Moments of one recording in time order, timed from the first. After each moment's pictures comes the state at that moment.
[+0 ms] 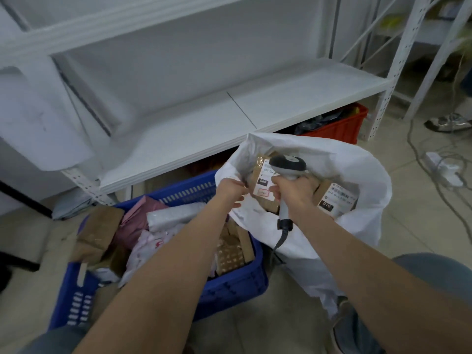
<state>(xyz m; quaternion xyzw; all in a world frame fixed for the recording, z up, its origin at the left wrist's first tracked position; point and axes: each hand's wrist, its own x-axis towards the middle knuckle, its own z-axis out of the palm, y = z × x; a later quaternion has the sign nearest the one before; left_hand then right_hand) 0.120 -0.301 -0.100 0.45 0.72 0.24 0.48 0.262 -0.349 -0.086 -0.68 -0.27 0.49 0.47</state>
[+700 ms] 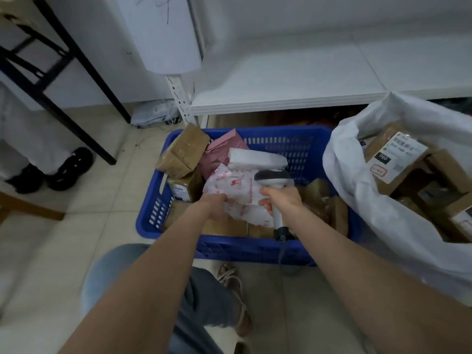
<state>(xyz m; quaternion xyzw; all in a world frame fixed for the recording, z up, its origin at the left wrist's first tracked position) -0.182 -0.427 -0.184 0.53 0.75 -0.12 0.37 -0.001 -0.389 -0.164 -0.65 -0.38 0.63 0.21</state>
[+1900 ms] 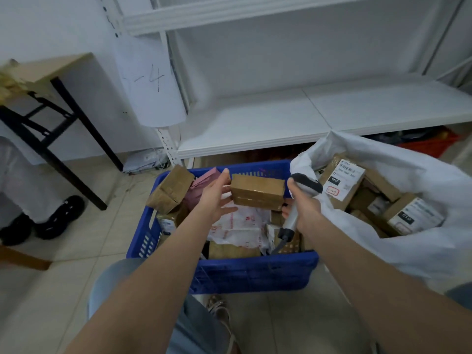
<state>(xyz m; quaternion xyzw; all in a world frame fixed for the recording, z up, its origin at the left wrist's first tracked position) -0.096 -0.422 -0.086 0.21 0.64 0.49 0.56 0.095 -0.411 -0.093 -0.58 -0.20 0.65 0.45</state>
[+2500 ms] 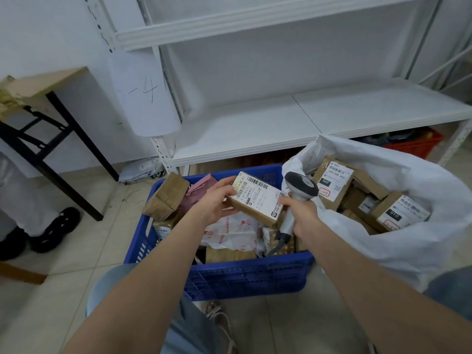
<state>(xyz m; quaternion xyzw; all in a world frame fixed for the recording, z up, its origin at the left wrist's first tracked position) -0.085 -0.423 -0.077 0.30 0.60 0.44 0.60 0.114 -0.419 -0.098 -0.56 -0.21 0.66 0.46</state>
